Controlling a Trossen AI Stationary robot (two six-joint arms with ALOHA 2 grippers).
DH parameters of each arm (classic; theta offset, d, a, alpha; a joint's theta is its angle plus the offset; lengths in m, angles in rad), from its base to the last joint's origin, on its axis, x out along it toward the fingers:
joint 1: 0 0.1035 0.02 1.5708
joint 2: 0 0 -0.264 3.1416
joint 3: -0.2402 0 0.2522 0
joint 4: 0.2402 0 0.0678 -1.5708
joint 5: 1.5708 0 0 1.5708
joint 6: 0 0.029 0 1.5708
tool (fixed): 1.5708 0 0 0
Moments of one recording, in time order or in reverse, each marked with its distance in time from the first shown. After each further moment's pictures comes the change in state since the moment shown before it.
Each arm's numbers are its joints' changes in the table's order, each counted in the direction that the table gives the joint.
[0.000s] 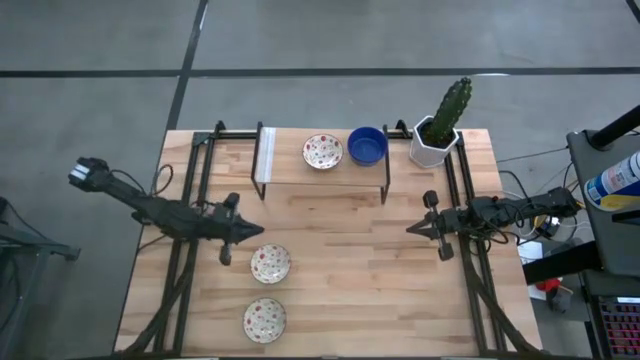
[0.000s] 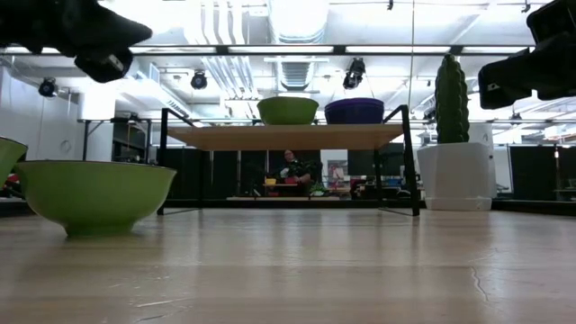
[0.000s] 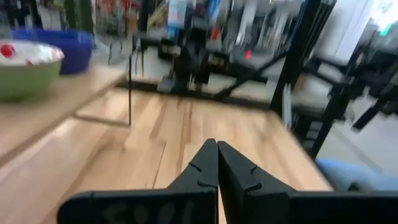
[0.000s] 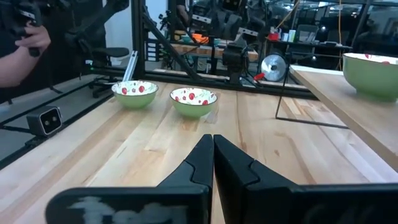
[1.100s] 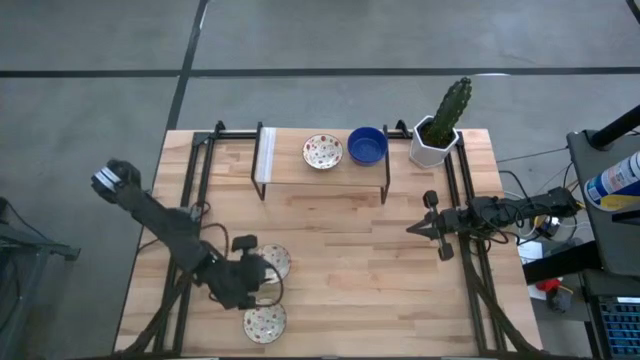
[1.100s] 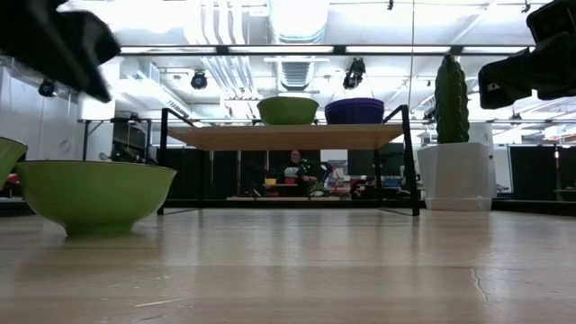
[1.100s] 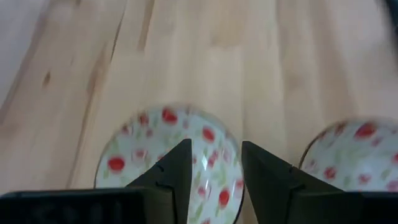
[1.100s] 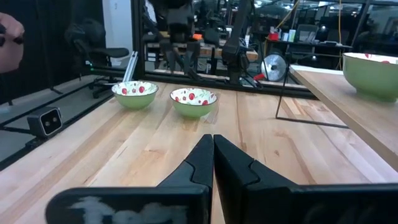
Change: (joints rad) left arm -0.288 -0.736 -0.606 0.757 -0.104 -0.409; right arm 0.000 0.000 0.000 0.000 0.000 0.004
